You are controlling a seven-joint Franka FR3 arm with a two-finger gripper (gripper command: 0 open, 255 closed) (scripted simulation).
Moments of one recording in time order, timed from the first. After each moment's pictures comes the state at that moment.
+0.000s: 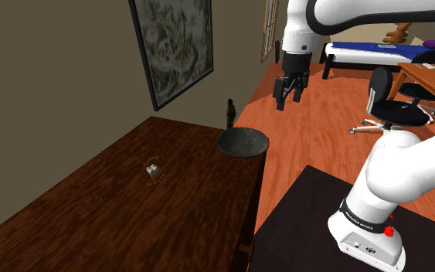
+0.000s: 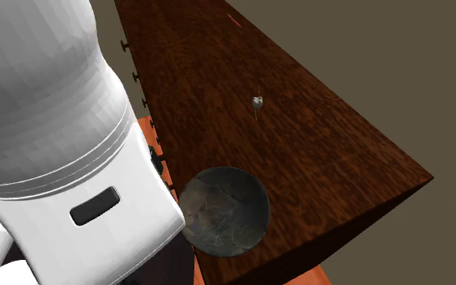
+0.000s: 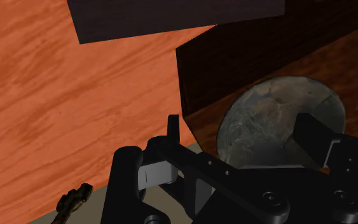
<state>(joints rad) 0.01 -0.78 0.03 -2.39 0.03 1.59 0.16</state>
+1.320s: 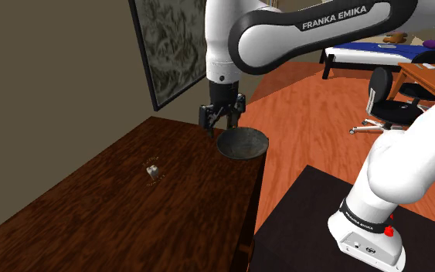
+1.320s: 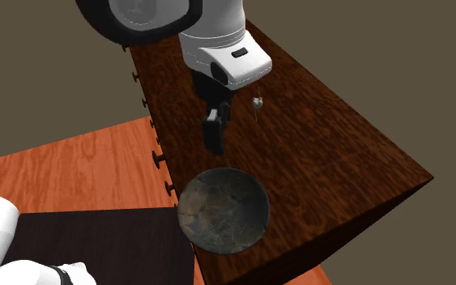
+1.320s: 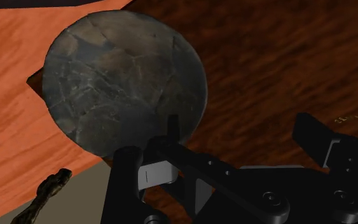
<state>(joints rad) 0.07 -0.35 0.40 -2.16 0.10 1.87 0.60</state>
